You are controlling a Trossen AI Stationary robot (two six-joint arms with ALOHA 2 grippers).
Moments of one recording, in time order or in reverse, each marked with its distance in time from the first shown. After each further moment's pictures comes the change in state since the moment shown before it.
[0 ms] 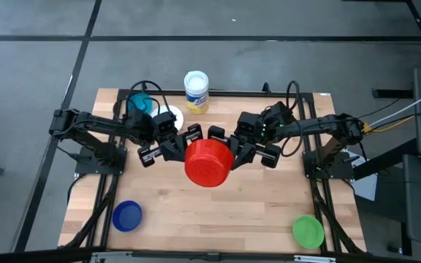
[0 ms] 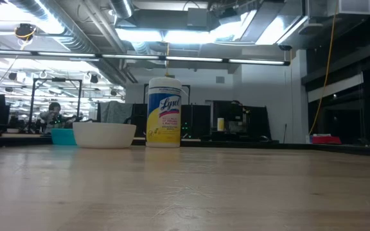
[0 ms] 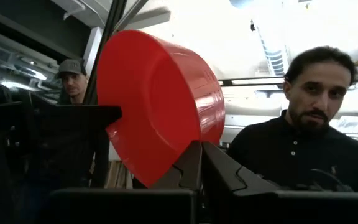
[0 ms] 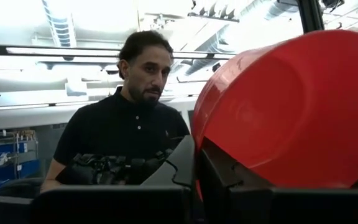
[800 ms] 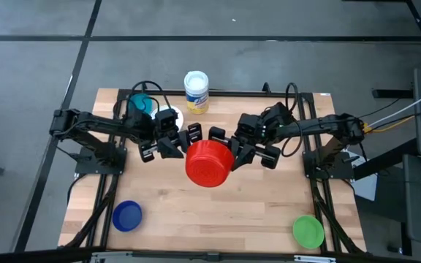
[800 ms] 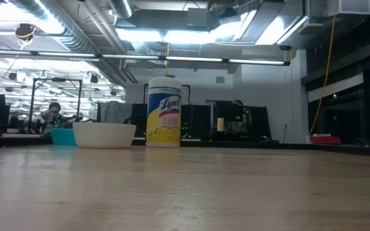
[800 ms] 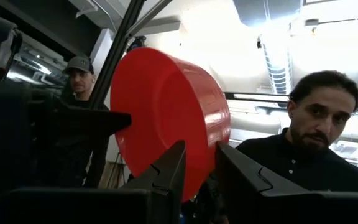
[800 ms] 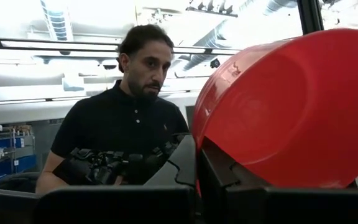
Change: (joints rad) left arm 0.021 0.001 -0.037 0.062 -0.035 -0.115; right arm -0.001 -0.014 -0.039 -0.006 -0.007 -0.026
